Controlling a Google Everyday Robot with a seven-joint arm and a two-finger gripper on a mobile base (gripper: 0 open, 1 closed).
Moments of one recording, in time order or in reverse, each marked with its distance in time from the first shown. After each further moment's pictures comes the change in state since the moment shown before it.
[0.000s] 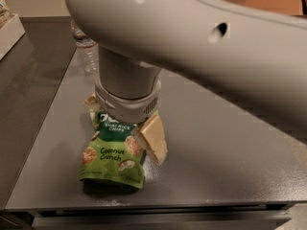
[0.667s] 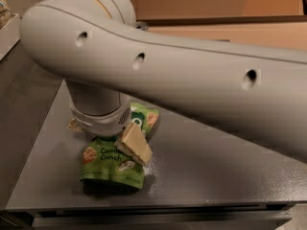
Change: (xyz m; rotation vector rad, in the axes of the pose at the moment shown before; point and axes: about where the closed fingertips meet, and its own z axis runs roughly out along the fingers) arm -0.022 -0.017 0.050 -0.127 0.011 -0.206
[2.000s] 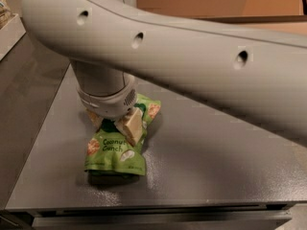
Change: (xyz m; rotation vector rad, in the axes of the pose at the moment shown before) arm 0.035 0.001 -0.016 -0.040 0.060 0.022
